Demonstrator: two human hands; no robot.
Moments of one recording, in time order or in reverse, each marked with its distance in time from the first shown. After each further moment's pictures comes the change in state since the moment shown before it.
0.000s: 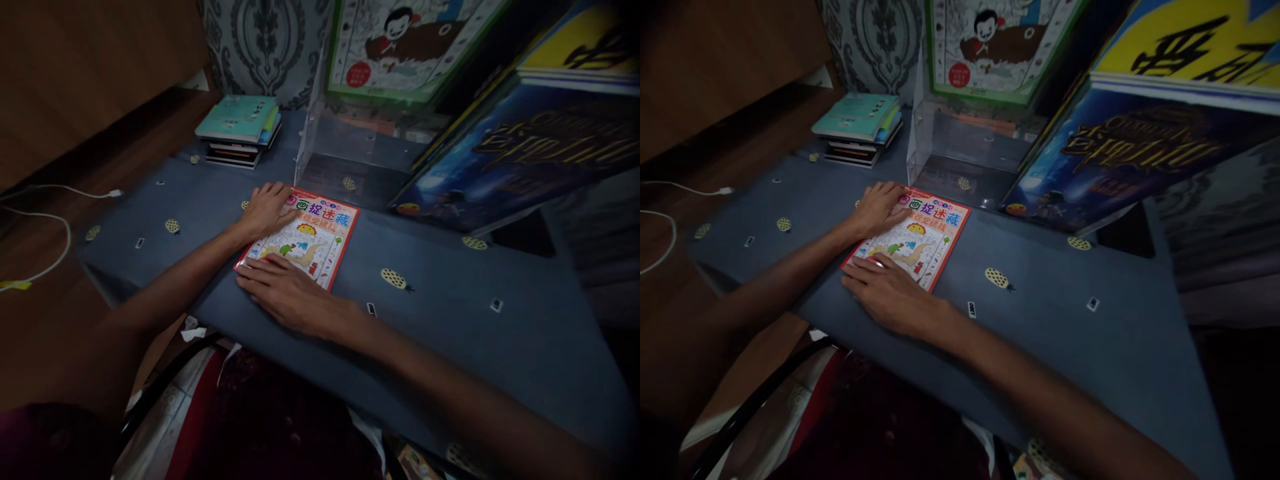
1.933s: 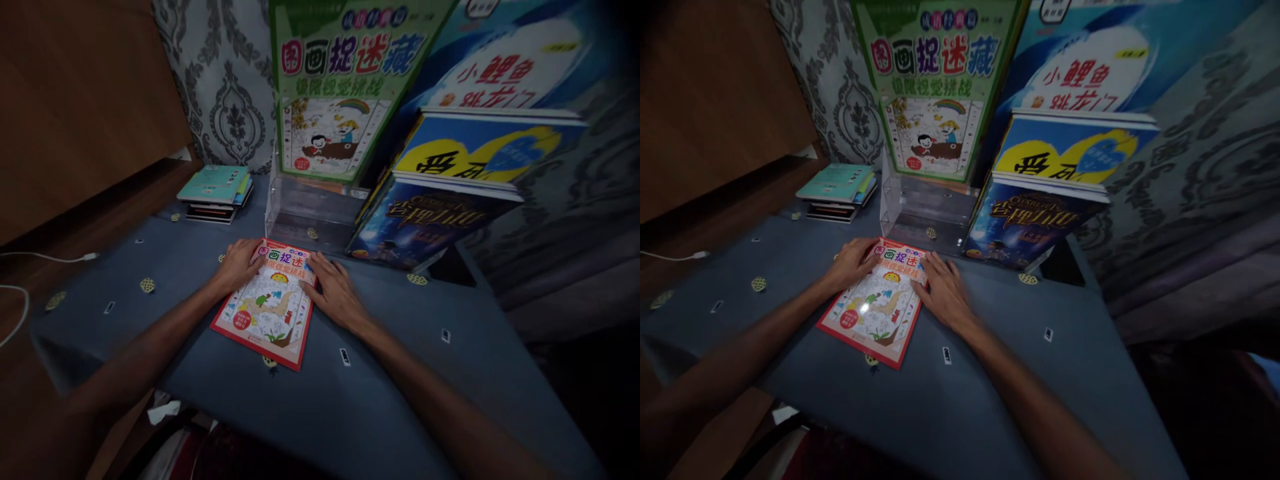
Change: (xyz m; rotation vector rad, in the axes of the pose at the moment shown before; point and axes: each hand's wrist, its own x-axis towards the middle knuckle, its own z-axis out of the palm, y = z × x) left_hand 0.000 -0.015 0.013 -0.302 0.173 -0.051; right_hand -0.076 0.116 -0.011 -0.128 0.351 0.636
